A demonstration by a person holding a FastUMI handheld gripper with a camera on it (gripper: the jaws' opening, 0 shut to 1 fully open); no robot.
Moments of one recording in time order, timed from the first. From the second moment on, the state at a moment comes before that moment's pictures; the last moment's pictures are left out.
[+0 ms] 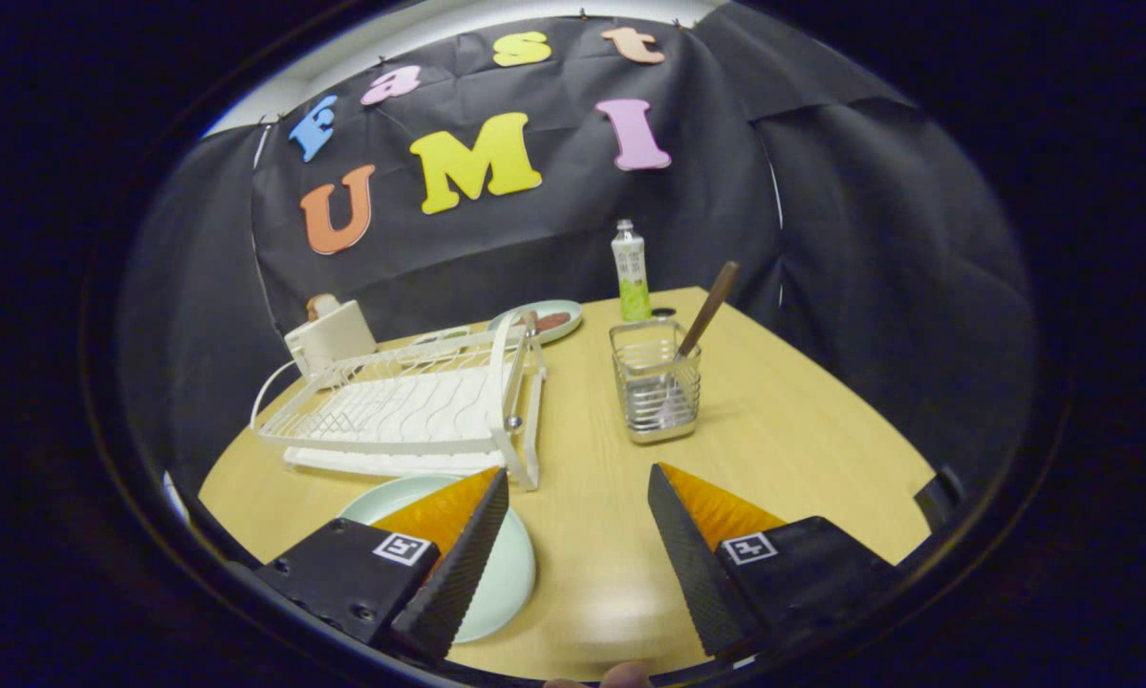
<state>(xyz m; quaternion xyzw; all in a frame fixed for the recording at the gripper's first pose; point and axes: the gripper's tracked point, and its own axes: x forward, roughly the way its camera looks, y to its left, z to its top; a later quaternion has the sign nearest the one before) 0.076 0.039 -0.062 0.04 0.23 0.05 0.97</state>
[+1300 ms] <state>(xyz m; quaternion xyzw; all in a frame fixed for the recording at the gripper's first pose) 0.233 -0.059 -0.037 0.03 0.14 -0.01 0.99</state>
